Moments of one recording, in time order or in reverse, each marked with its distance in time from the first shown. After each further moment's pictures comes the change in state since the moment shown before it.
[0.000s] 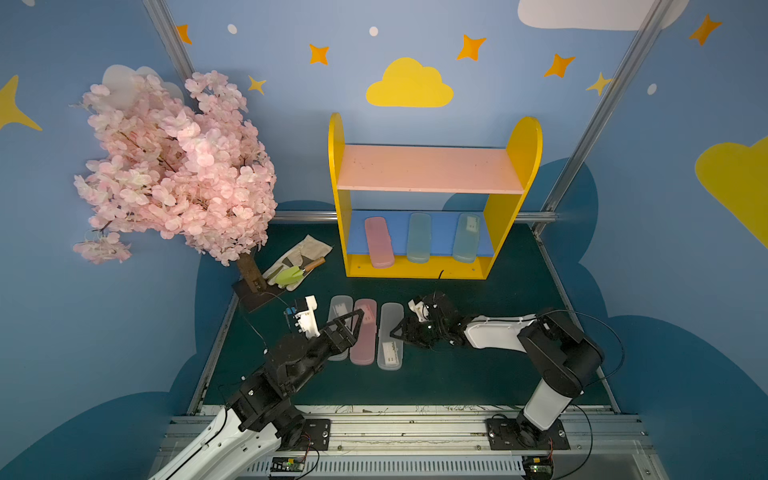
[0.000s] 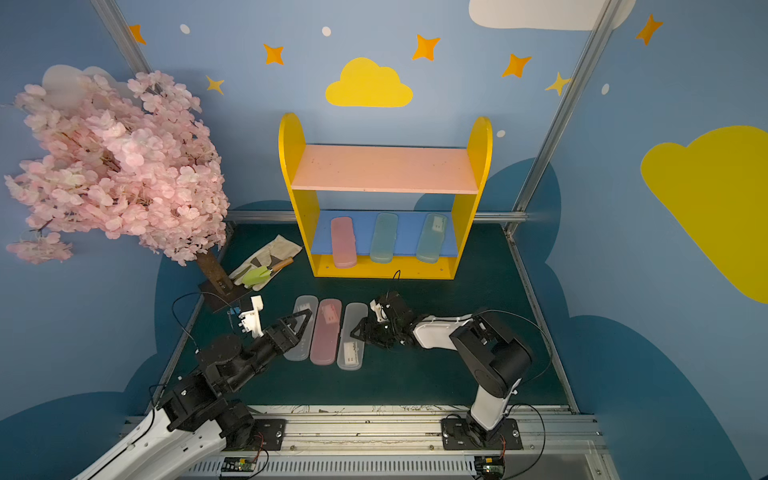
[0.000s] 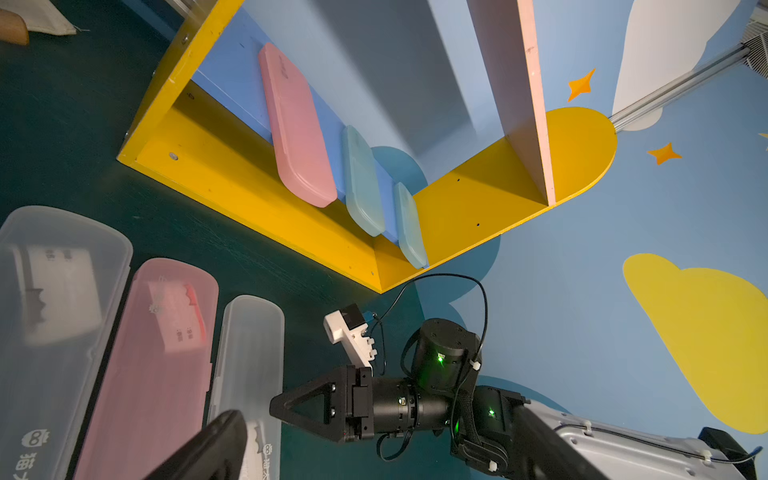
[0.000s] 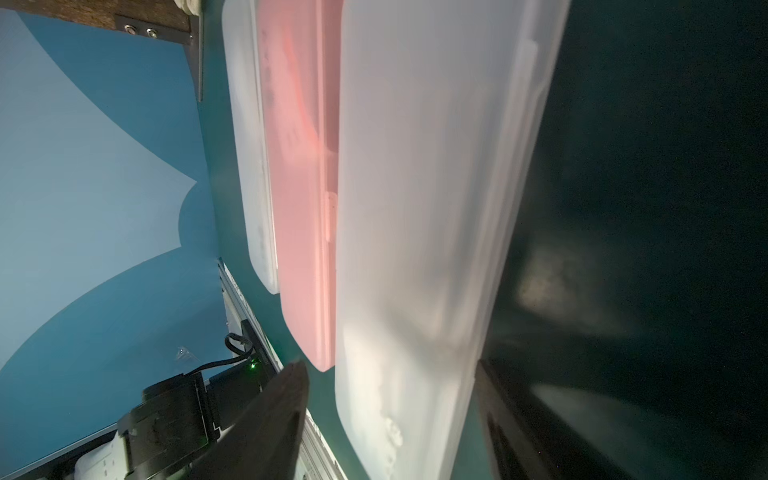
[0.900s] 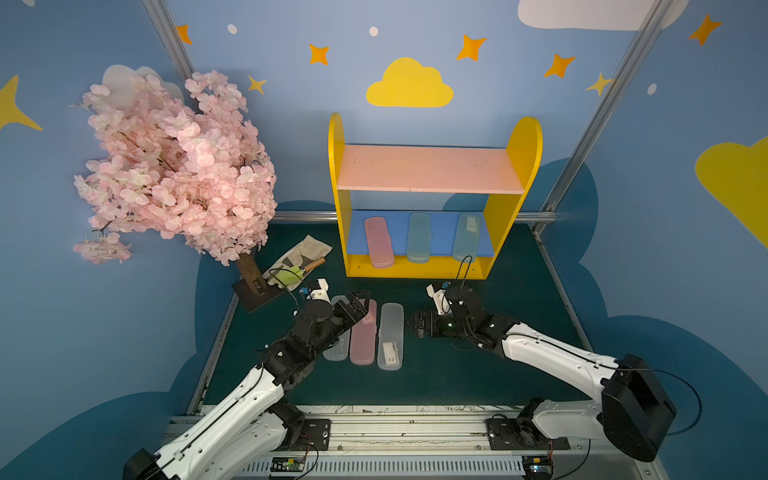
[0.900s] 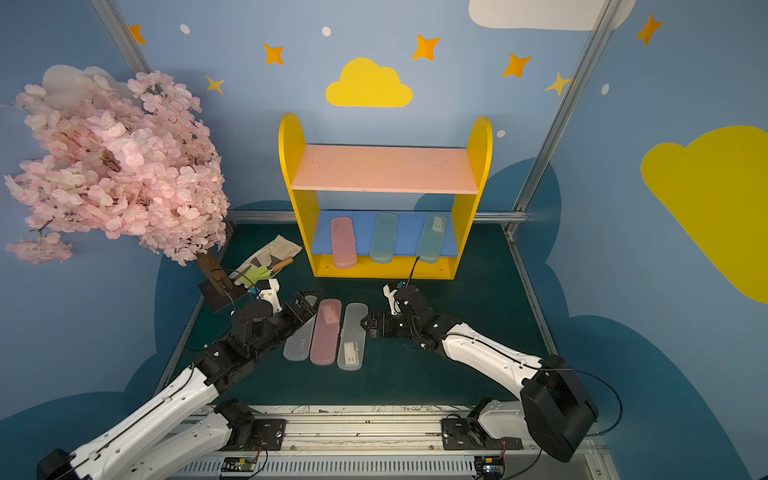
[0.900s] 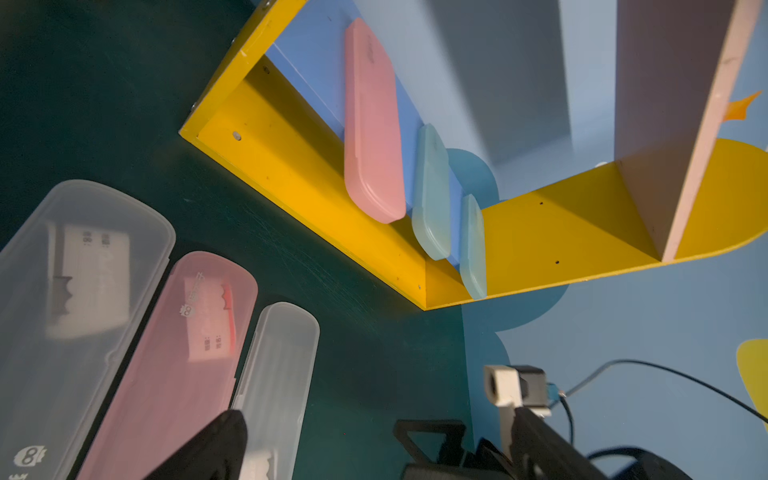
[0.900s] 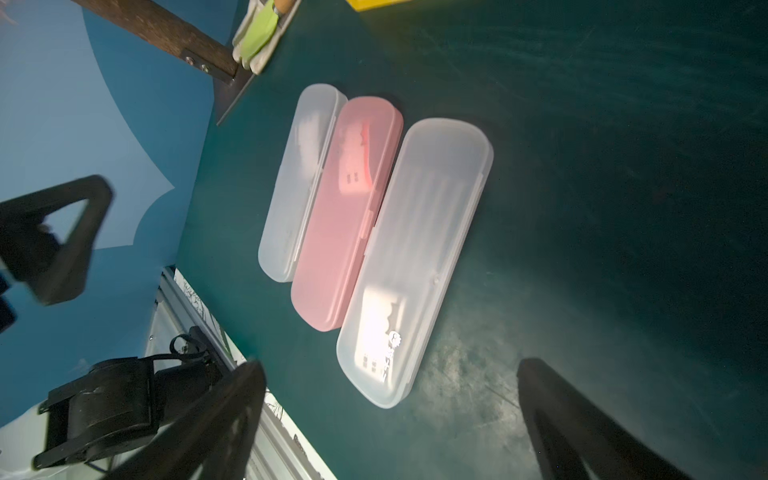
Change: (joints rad) left arm 0.186 0.435 0.125 0.100 0.104 -0.115; right arm 0.000 -0.472 -0.001 -0.362 0.299 -0.269
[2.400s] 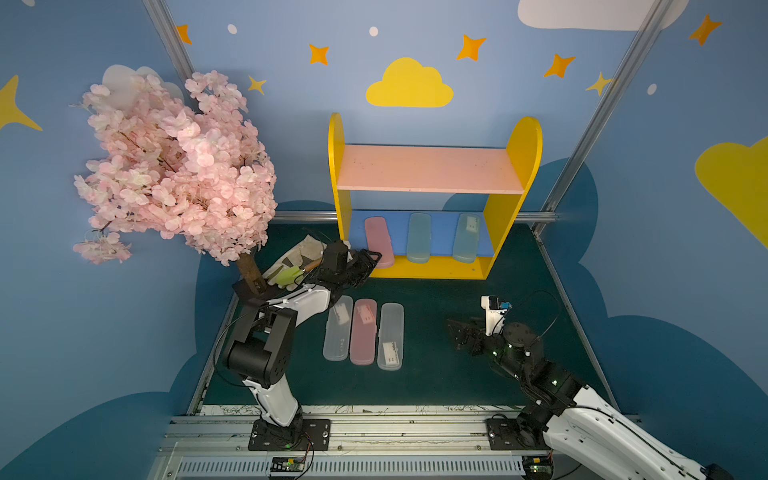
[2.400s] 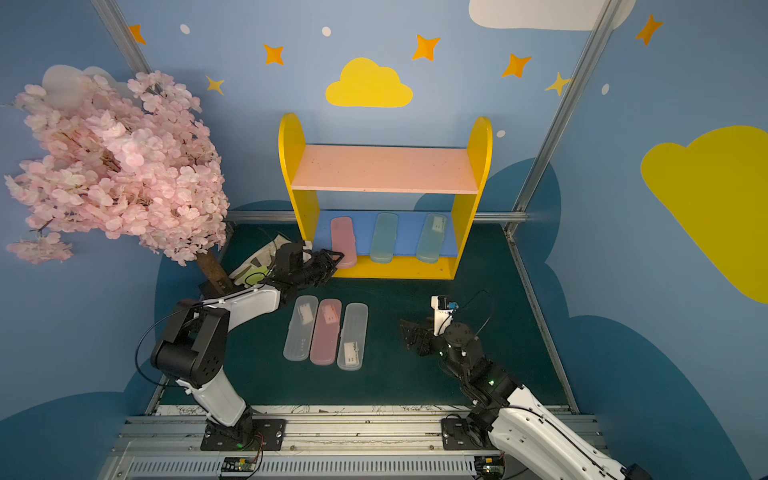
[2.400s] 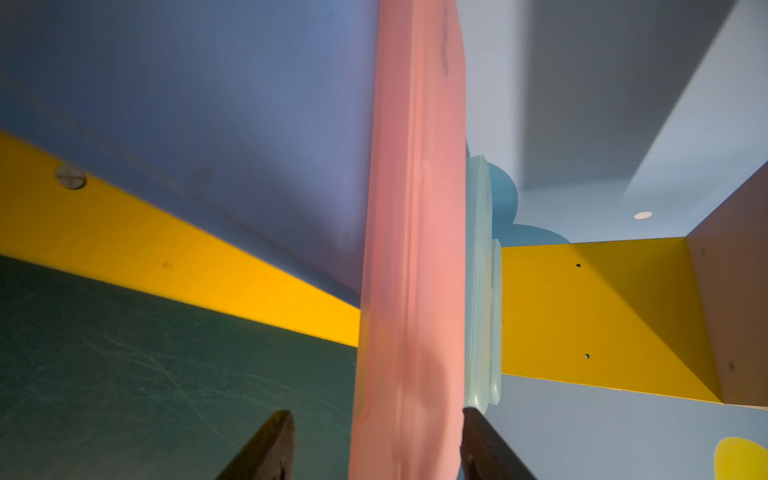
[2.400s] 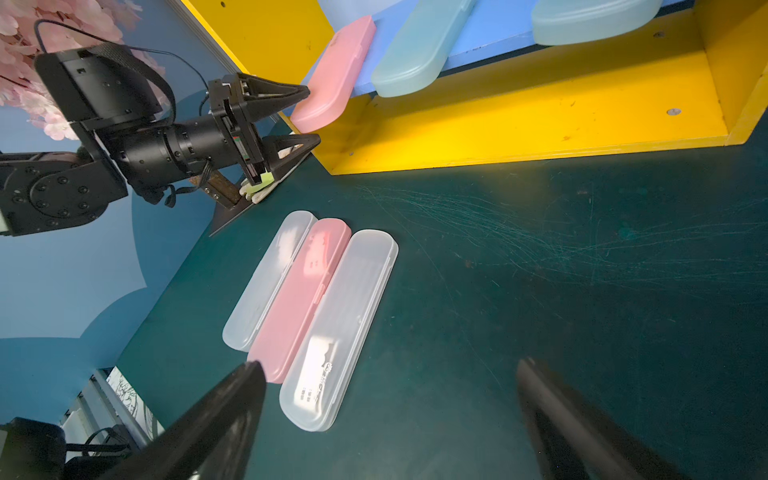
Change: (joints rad) left arm 0.268 0.886 0.398 0.475 0.436 -0.038; right arm -0.018 -0.654 -0.332 0.012 0.317 -0.078
